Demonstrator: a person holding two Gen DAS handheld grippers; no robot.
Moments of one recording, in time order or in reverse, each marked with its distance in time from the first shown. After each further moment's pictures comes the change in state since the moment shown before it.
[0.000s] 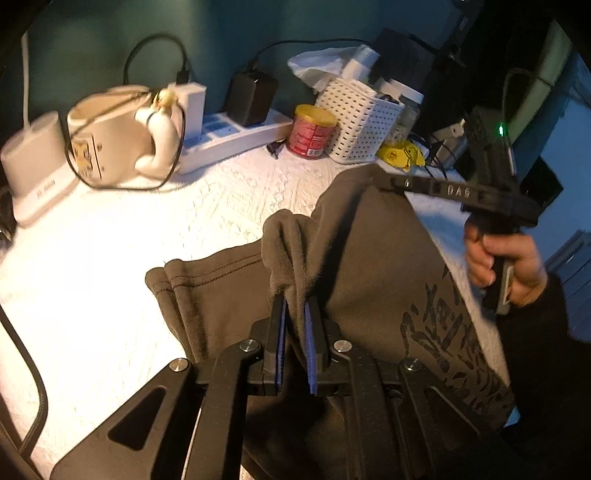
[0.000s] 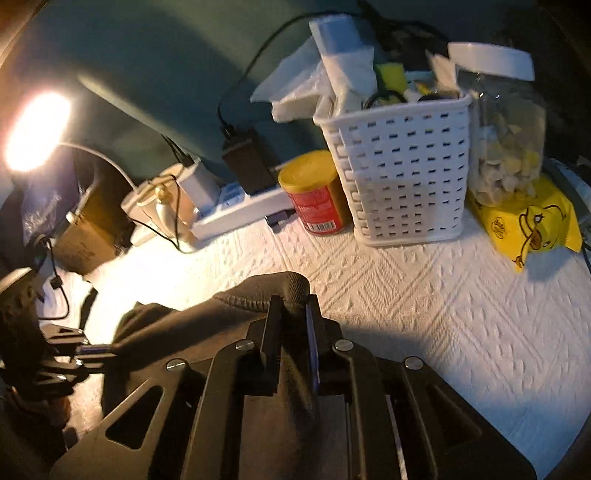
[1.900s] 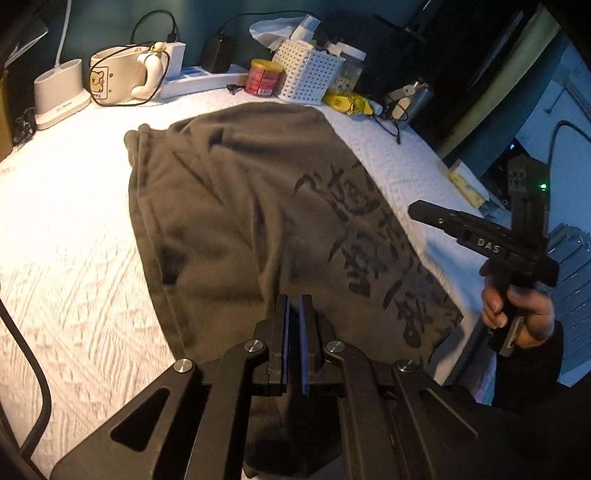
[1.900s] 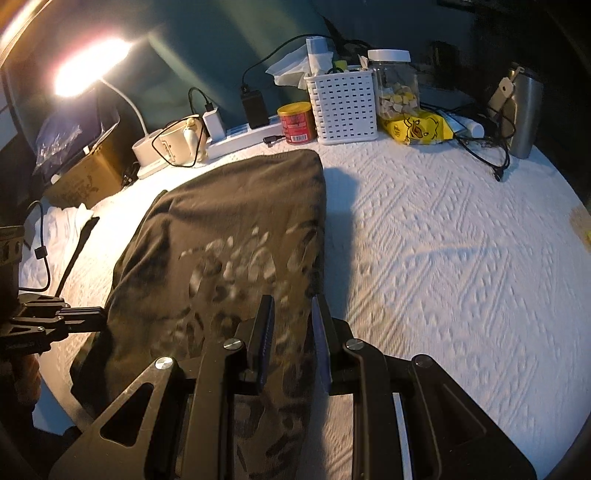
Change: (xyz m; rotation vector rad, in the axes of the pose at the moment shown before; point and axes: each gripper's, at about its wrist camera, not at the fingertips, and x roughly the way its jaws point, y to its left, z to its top) left arm -0.052 -0.078 -0.127 -0.016 0.050 -0.040; right arm -0.135 0.062 -0.175 0.006 -0.036 -0.197
